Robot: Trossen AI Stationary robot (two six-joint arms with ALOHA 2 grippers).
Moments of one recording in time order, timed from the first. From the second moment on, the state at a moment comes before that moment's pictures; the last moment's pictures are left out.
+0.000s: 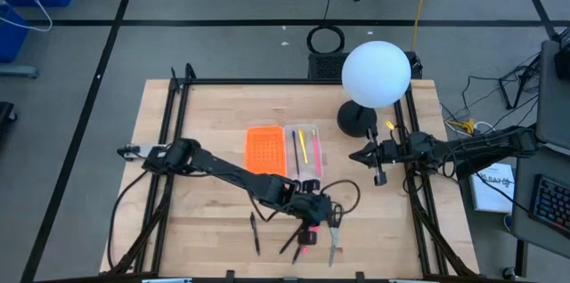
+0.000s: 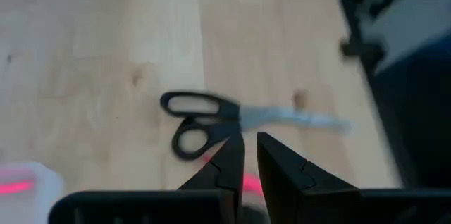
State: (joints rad) left arm -0.34 2.21 1.94 -0.55 -0.05 -0.22; right arm 0.04 0.53 0.02 0.61 -0.06 -0.04
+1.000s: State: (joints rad) left arm -0.34 2.30 1.93 -0.54 -0.16 1.46; right arm 0.04 0.52 0.02 0.60 -0.14 0.09
